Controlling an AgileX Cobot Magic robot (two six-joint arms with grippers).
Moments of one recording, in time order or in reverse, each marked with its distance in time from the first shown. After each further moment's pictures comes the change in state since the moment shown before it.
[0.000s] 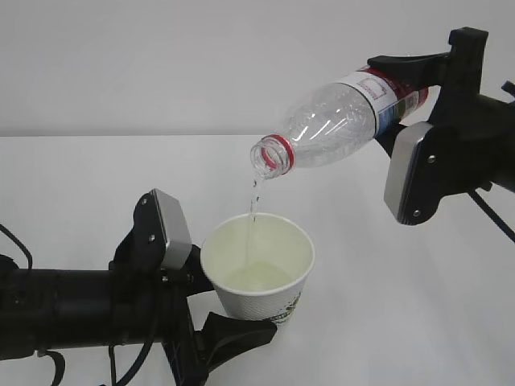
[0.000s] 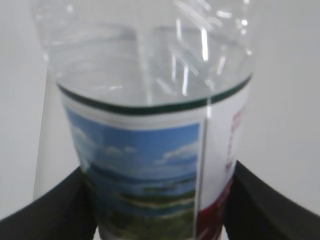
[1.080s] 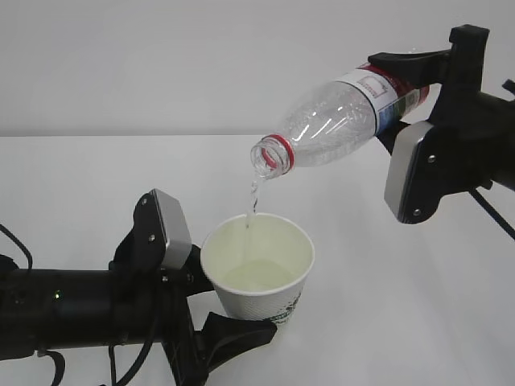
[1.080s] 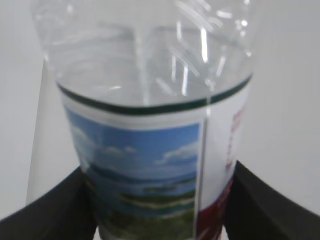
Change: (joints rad) left arm 0.000 0.000 0.000 0.000 0.000 0.000; right arm 0.000 -0.002 -0.001 0.006 -0.009 -0.020
